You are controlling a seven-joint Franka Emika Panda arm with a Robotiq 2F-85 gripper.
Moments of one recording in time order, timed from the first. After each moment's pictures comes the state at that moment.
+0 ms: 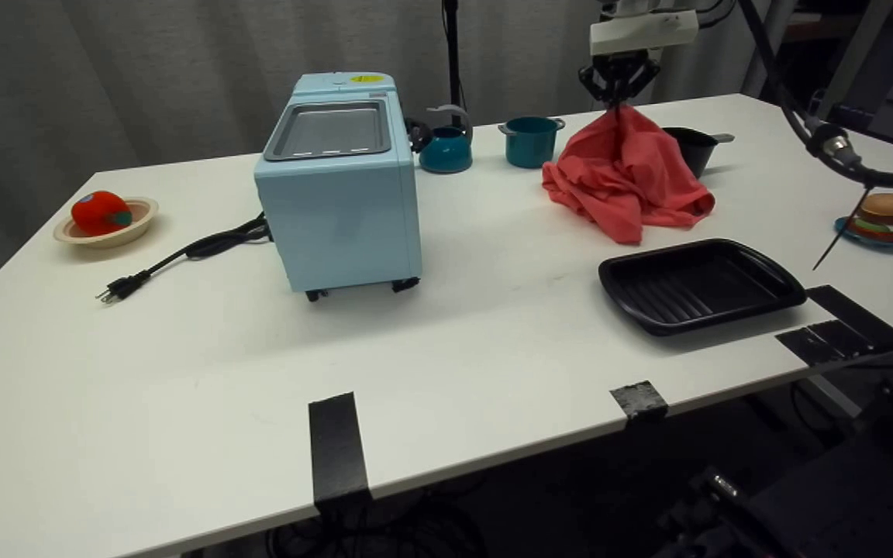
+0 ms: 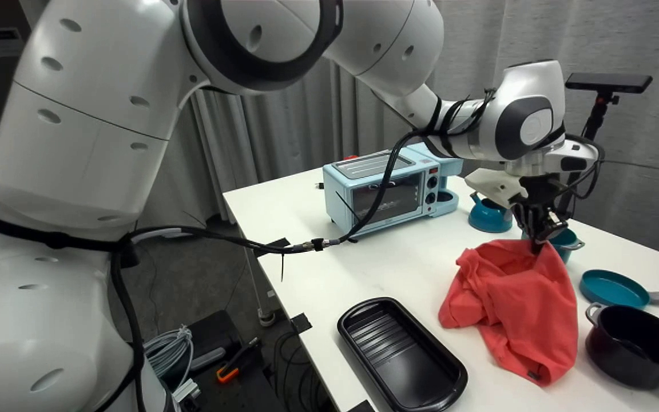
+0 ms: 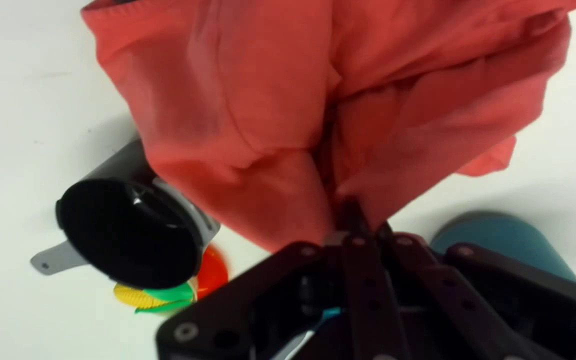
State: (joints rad) arm -0.03 0.61 -0.19 -1.56 -0.11 2.35 0.44
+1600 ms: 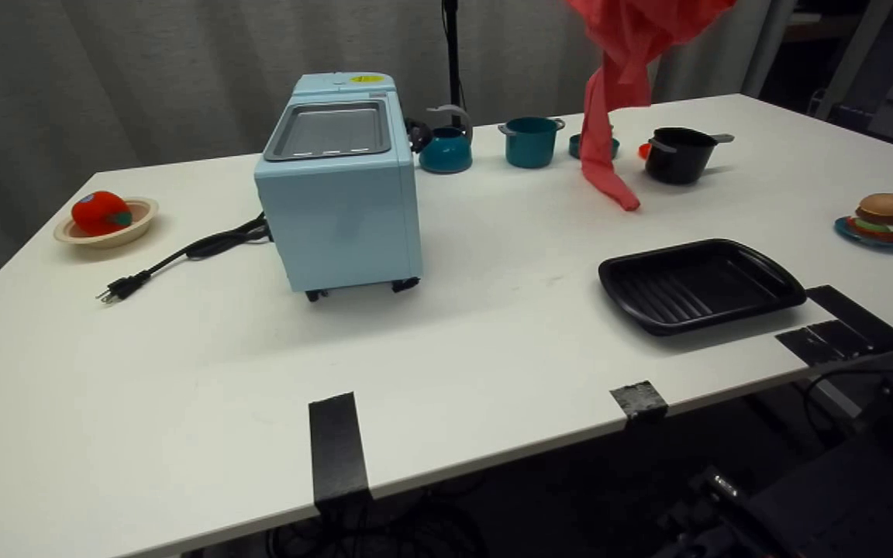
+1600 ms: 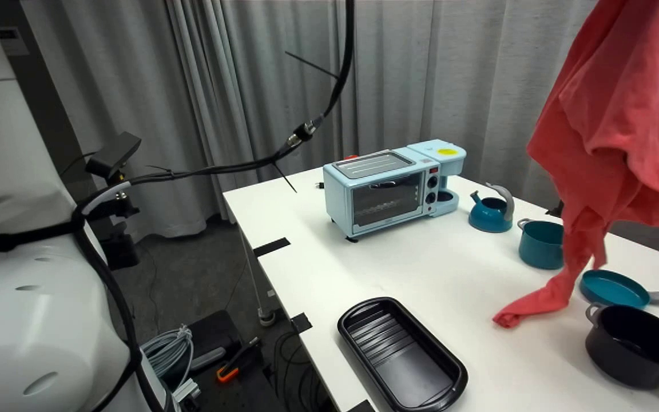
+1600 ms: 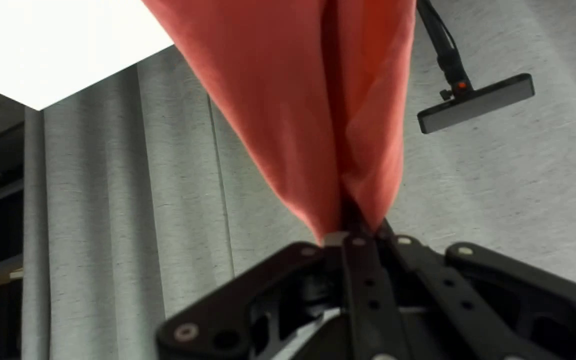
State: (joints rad) arm -0.05 0.06 -0.20 -1.56 -0.05 2.54 0.37
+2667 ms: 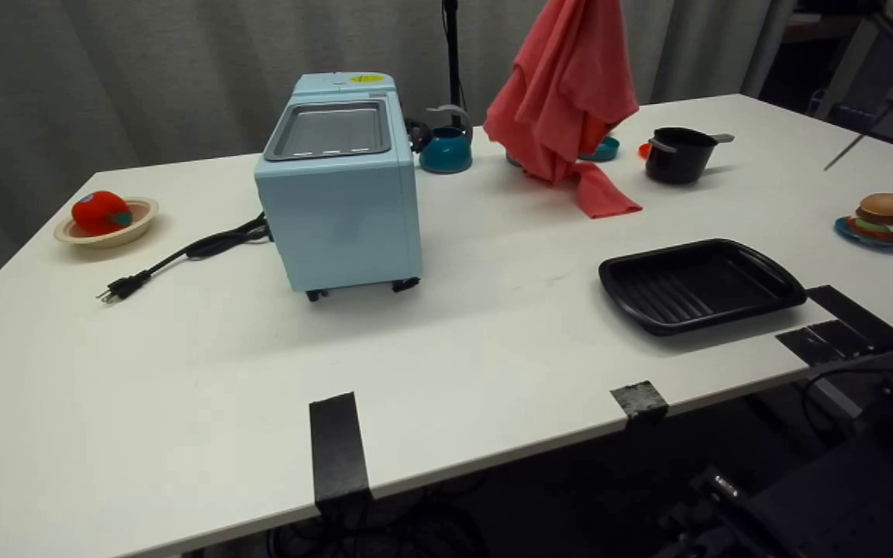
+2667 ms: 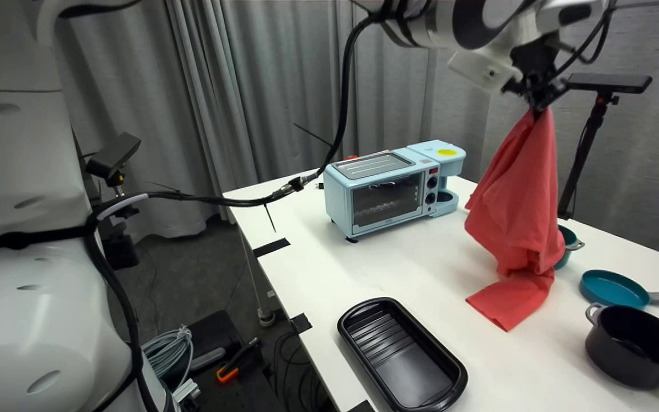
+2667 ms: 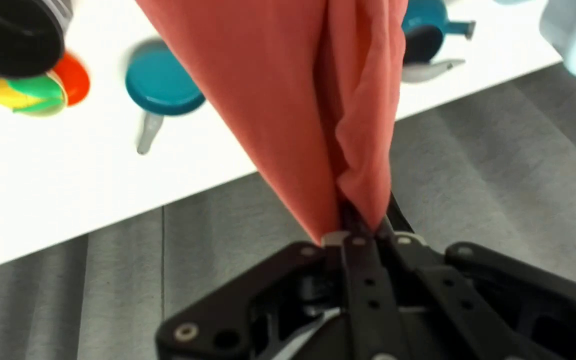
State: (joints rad) arm -0.04 0.20 -0.10 -1.76 0.10 2.61 0.26
